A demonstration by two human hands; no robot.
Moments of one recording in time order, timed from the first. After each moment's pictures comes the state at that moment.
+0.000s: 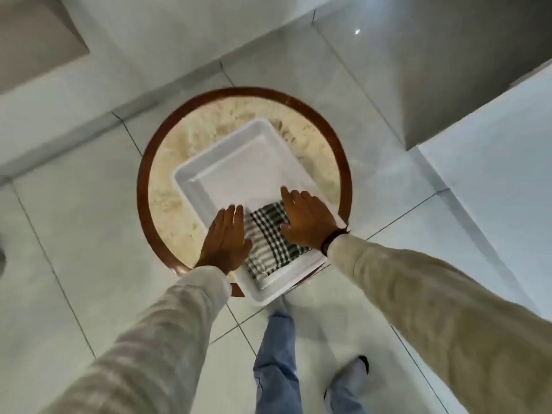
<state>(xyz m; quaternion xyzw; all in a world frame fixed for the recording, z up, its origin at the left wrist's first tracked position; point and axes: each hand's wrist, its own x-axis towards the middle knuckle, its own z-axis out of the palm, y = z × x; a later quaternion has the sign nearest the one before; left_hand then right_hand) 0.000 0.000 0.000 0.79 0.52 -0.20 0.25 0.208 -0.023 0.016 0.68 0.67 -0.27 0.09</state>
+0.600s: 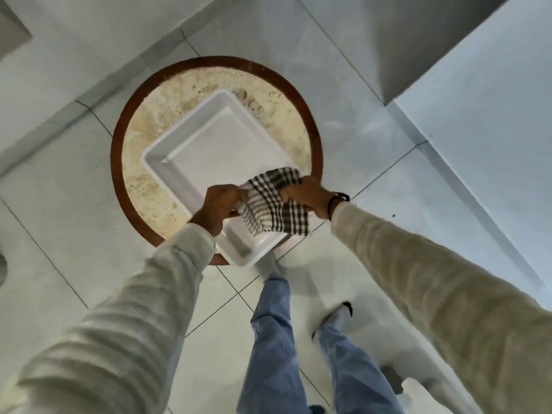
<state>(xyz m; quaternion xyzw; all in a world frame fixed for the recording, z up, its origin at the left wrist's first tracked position) 0.065 0.005 0.053 0.37 0.67 0.02 0.64 0.262 -0.067 0.039 0.73 0.16 -0.63 -0.19</state>
